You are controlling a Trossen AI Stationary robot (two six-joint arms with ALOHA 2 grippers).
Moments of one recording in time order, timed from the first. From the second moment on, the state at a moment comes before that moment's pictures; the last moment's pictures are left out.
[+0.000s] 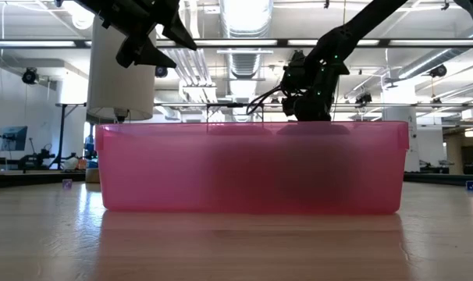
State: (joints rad) left arm 0.00 1.11 0.78 -0.08 -0.66 -0.47; right arm -0.69 1.82 1.32 -0.81 -0.17 -0.19
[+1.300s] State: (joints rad) left arm 0.01 1.11 0.78 -0.08 -0.66 -0.47; right arm -0.69 1.82 1.35 -0.84 -0.15 -0.19
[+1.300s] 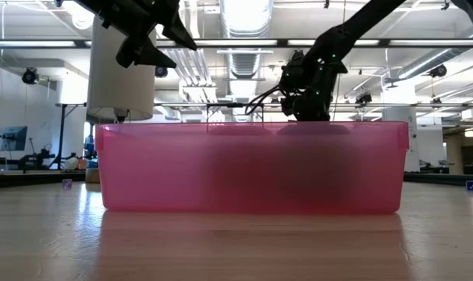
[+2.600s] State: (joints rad) left arm 0.00 1.11 0.78 -0.08 -0.66 -0.47; right arm -0.66 1.82 1.42 -0.90 -0.11 -0.16
